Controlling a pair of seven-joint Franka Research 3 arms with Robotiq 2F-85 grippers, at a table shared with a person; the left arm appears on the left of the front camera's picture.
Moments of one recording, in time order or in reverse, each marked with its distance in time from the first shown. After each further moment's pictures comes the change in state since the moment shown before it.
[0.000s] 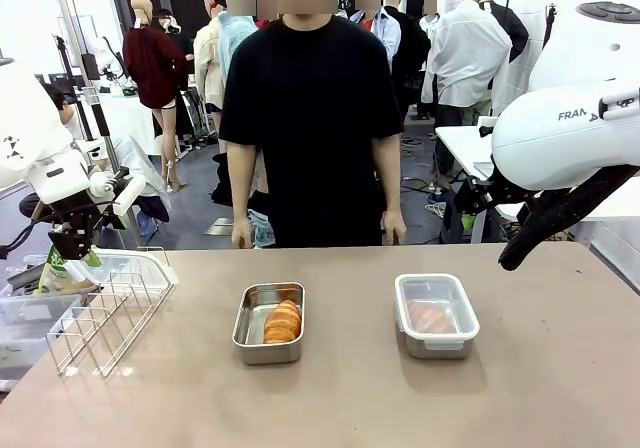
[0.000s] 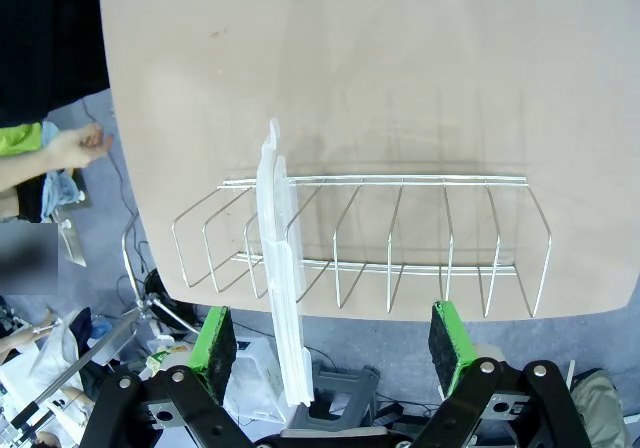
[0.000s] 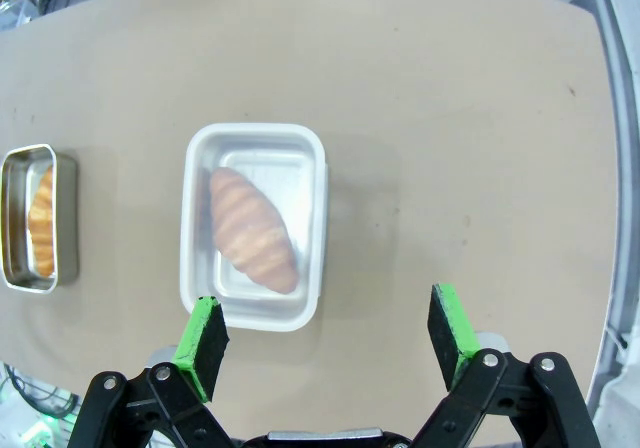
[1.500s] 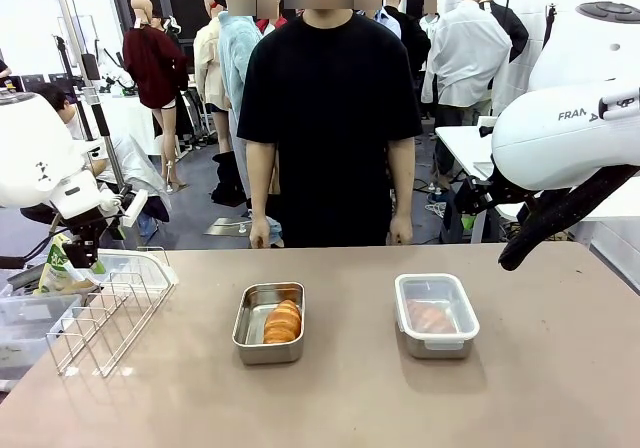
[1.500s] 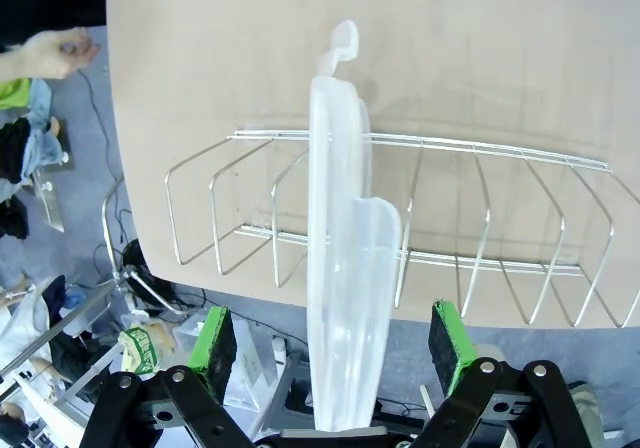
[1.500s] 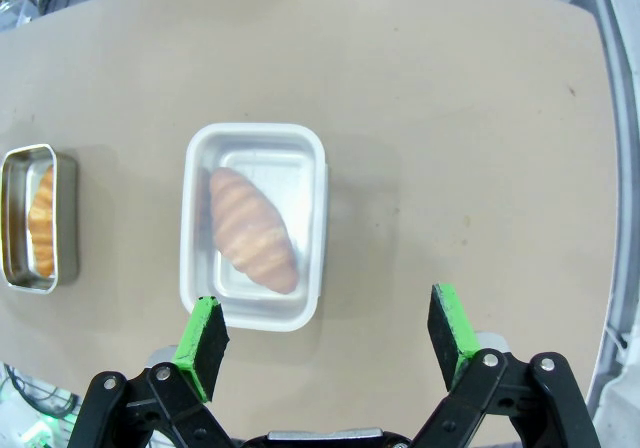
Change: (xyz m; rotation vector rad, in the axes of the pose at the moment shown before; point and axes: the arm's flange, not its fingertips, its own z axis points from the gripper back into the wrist) left arm -0.043 0.034 -0.066 -0.010 0.039 0.099; right arm 0.000 0.000 0.000 0.000 0.000 0.000
